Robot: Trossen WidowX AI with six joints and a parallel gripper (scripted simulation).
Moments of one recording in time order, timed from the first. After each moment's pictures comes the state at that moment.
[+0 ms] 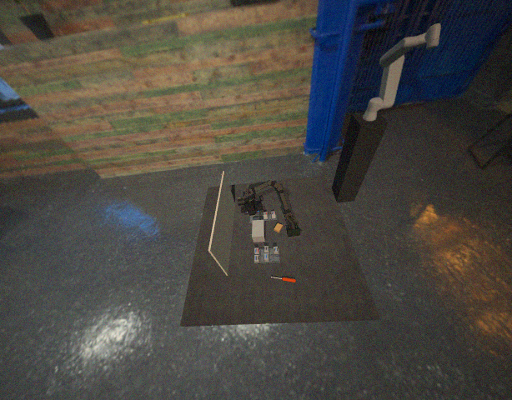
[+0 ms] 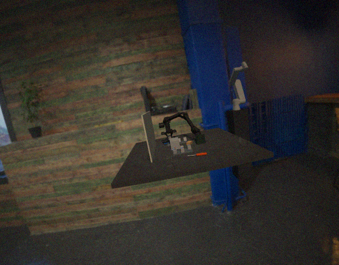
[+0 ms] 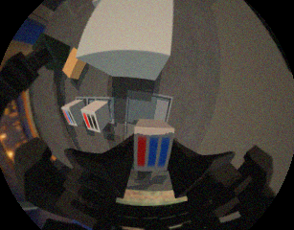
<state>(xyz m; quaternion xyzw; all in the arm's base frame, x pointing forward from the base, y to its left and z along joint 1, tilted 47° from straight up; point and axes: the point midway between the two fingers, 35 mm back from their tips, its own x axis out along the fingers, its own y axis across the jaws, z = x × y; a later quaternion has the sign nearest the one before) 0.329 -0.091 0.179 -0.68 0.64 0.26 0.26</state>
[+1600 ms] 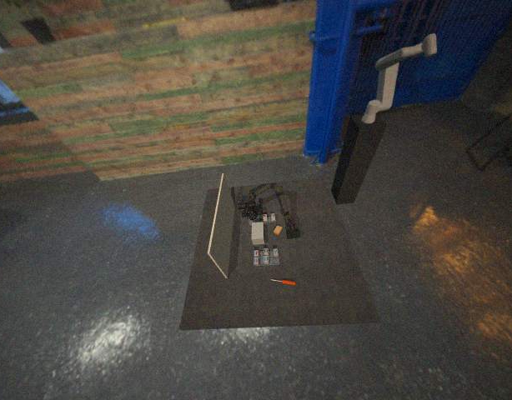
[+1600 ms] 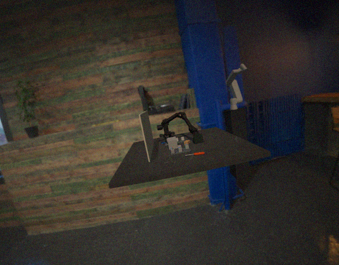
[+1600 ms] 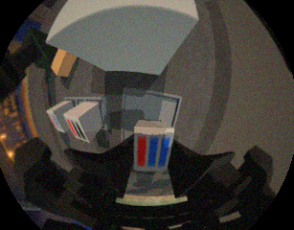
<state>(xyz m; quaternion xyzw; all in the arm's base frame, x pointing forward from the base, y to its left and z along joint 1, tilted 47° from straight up) 0.328 -0.118 0.156 -0.68 0.64 0.26 0.26</state>
